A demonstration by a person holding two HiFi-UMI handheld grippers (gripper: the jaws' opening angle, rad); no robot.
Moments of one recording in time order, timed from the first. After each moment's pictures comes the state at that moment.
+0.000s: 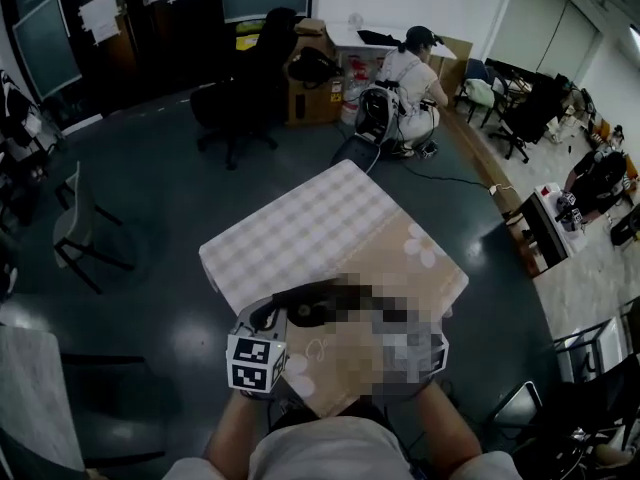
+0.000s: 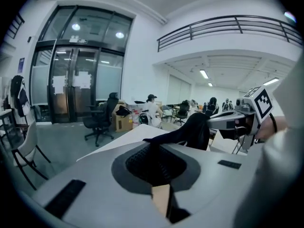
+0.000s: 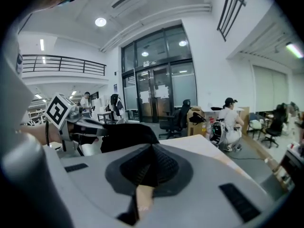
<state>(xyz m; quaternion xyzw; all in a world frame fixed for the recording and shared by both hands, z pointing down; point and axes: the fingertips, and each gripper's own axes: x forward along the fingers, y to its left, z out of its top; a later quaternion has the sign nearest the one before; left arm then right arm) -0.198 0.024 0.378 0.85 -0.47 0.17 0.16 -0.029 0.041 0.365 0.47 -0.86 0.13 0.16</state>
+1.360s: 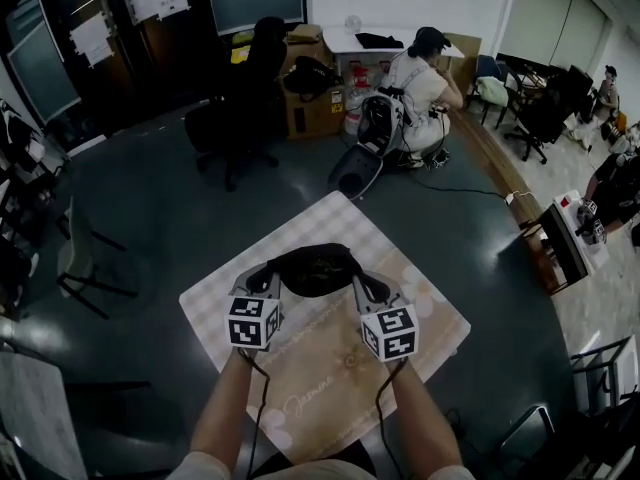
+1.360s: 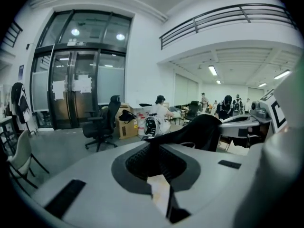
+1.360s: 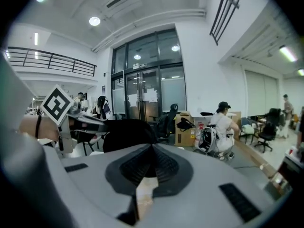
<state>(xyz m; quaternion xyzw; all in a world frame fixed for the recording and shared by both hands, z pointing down) -0.093 -0.223 0.392 0.83 -0.51 0.17 0.13 0.075 -0.184 0.388 0.52 -0.83 0.11 0.14</state>
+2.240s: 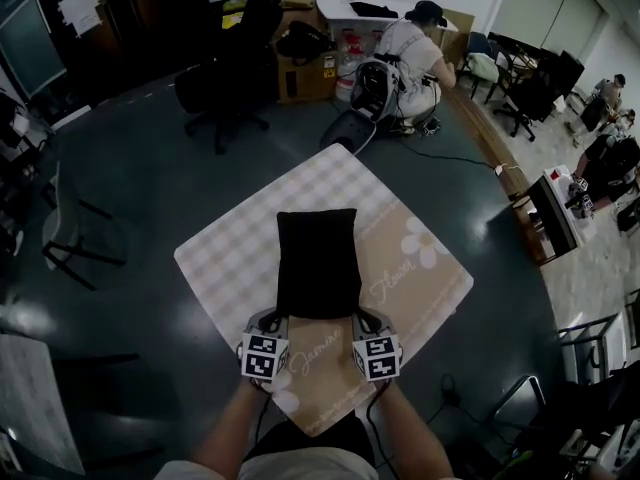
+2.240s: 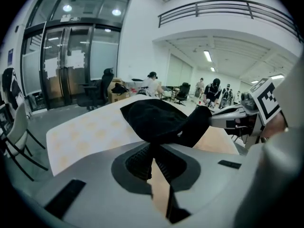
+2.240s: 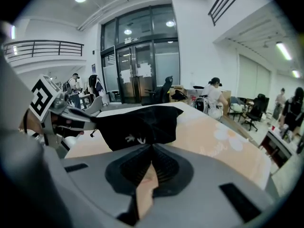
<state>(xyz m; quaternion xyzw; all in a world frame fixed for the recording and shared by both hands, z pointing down) -0.135 -0.030 0.586 0.83 -0.44 0.26 0.21 0.036 -0.008 0.576 0.55 -0.77 0.20 0.25</state>
